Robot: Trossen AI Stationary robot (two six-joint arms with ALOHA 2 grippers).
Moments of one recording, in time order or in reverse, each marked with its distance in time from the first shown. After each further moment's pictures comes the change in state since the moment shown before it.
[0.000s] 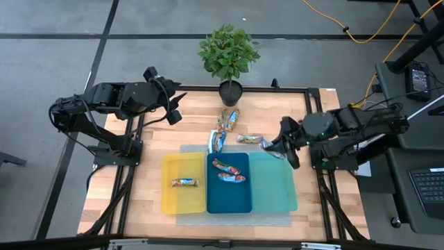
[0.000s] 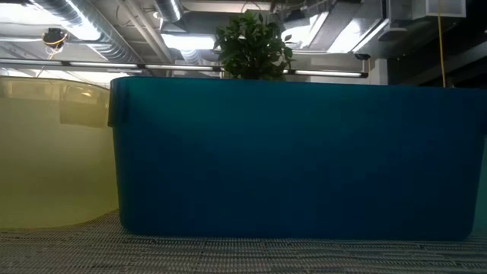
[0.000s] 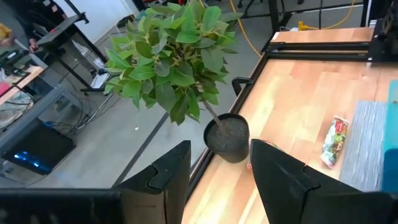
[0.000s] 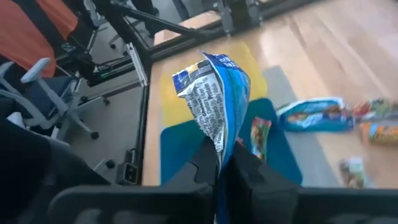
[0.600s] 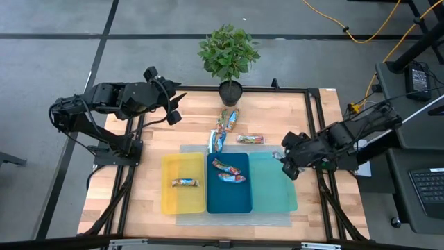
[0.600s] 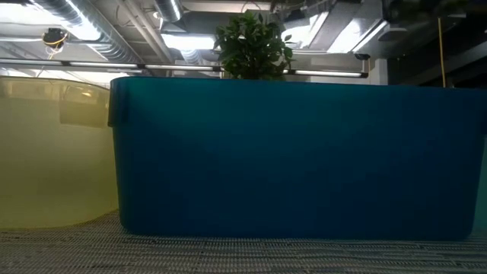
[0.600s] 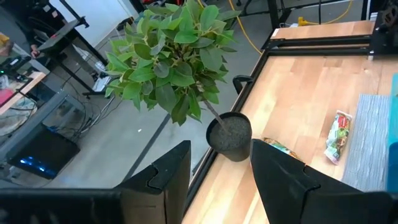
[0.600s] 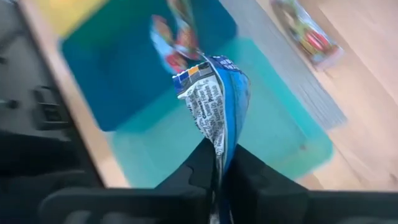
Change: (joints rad) left arm 0.000 0.000 0.000 -0.003 0.000 0.034; right arm 0.181 0.110 0.000 -0.480 0.112 0.506
